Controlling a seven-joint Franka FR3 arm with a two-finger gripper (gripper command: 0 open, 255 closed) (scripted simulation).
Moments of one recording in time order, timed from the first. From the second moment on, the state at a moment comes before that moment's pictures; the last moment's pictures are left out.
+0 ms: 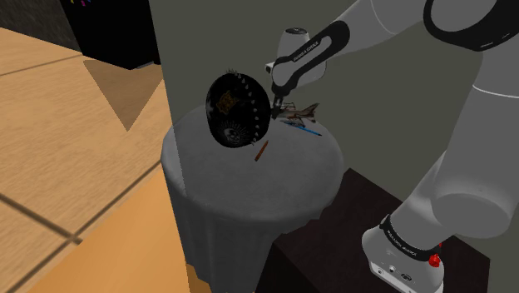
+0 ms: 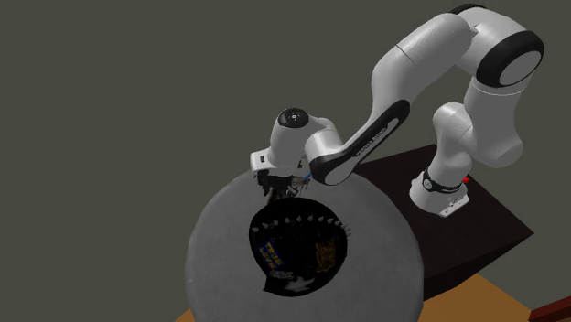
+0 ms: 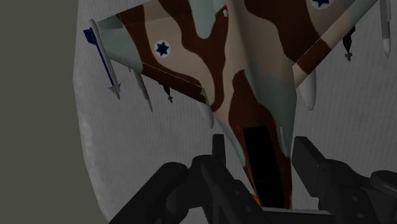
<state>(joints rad) 0.09 0.28 -0.24 -2.12 -0.04 2.55 -0.77</state>
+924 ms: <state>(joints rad) 0.10 0.17 -0.25 -2.06 -0.07 2.38 -0.76</state>
